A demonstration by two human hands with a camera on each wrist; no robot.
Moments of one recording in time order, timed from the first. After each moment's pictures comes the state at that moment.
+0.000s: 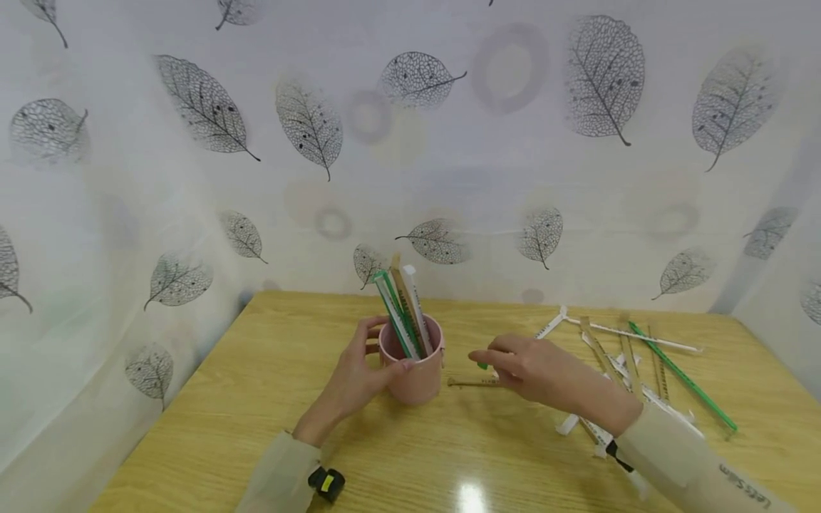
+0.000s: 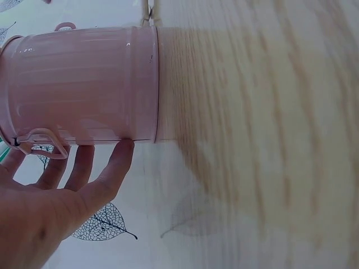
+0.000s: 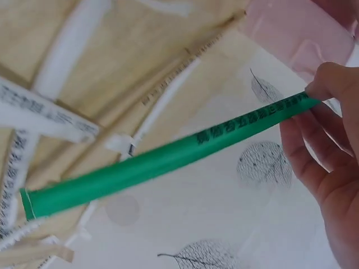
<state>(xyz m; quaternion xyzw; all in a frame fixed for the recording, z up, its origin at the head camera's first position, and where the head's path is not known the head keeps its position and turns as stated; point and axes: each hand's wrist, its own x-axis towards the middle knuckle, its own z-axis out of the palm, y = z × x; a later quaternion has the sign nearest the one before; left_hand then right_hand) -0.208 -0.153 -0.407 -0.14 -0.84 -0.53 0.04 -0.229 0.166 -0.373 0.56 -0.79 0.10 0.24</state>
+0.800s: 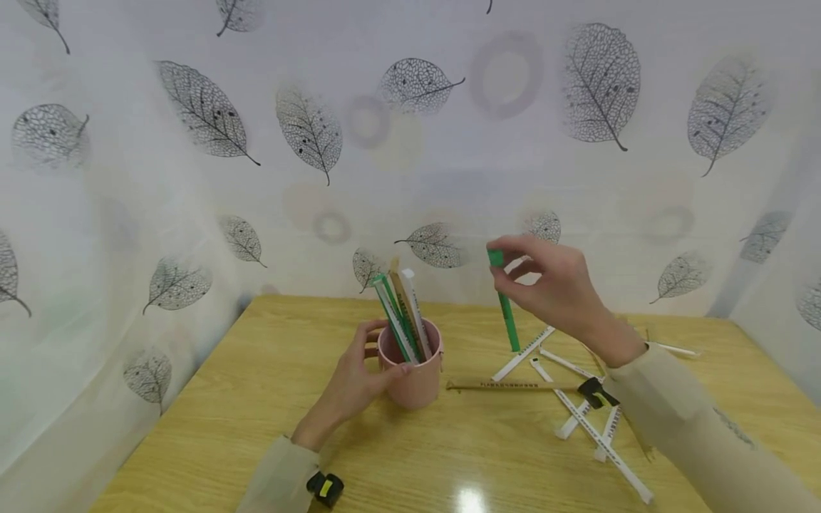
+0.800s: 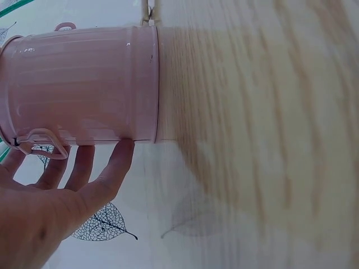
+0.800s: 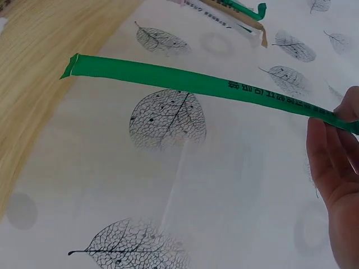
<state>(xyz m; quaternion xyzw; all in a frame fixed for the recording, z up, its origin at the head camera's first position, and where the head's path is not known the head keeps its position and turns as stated) -0.208 -0.153 -0.408 -0.12 -0.84 -0.52 0.04 -0.258 0.154 -0.278 0.47 -0.73 0.35 0.37</state>
